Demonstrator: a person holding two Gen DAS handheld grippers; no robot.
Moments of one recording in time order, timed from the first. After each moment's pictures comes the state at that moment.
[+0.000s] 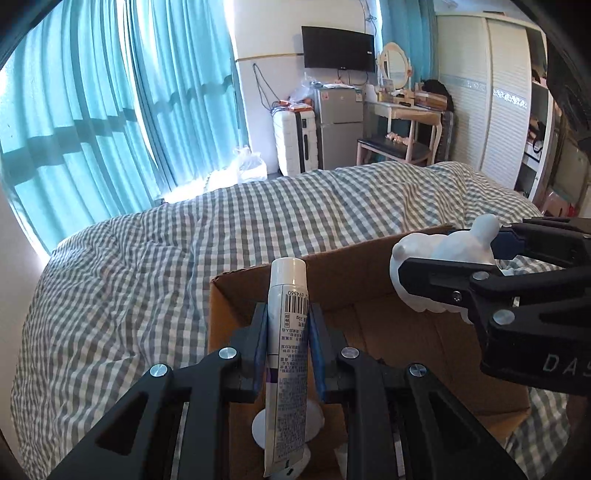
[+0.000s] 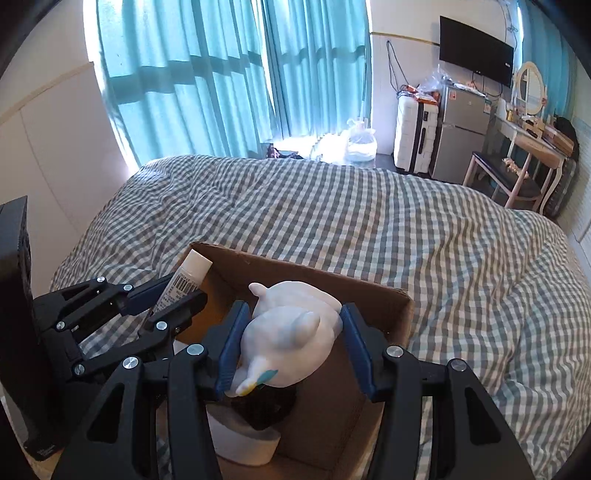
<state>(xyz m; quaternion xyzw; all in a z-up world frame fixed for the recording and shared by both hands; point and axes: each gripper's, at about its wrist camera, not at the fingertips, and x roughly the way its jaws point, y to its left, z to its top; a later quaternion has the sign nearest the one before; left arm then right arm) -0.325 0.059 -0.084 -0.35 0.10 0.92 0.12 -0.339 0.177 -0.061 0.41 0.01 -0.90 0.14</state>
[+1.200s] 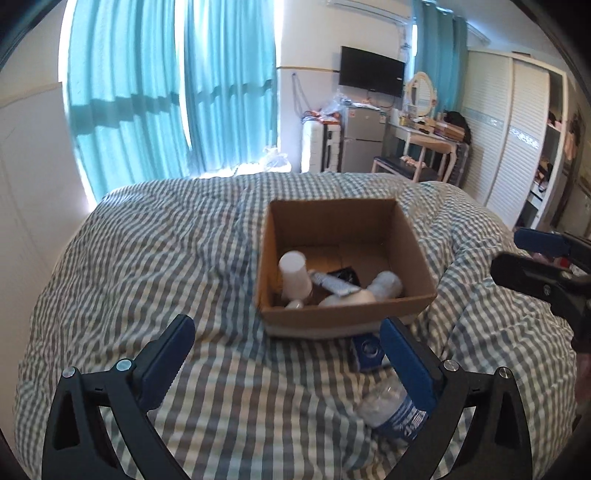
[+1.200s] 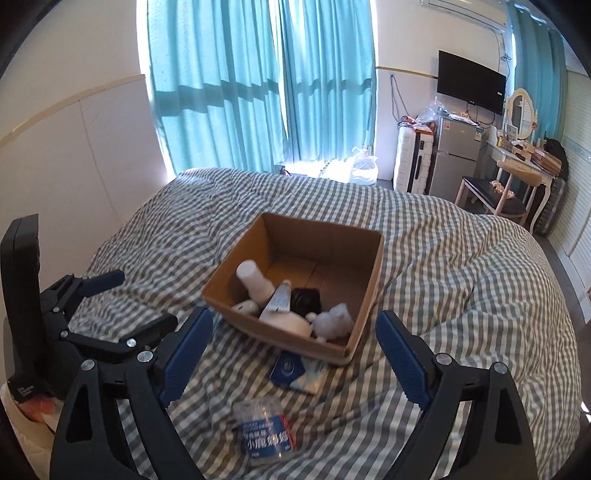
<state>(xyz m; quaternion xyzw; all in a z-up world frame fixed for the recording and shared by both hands) -0.131 -0.004 -0.030 -0.36 0.02 0.93 0.07 -0.120 0.184 0.008 0.36 0.04 -0.92 0.16</state>
